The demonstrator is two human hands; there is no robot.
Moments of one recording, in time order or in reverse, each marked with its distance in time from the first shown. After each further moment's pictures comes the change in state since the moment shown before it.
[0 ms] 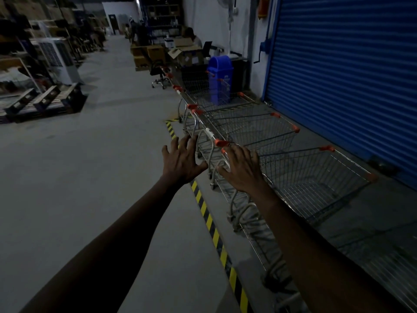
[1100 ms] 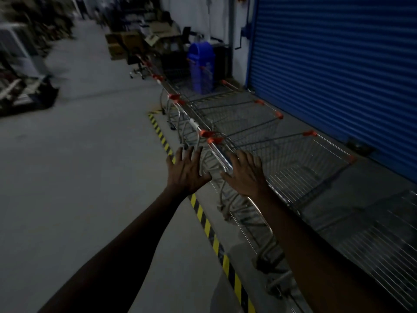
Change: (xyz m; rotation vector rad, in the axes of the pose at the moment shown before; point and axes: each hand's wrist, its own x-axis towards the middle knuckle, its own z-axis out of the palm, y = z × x) left_hand -0.026 0.037 0.047 -0.047 -0.060 0.100; right_hand -0.042 0.028 0.019 -0.016 0.044 0.109
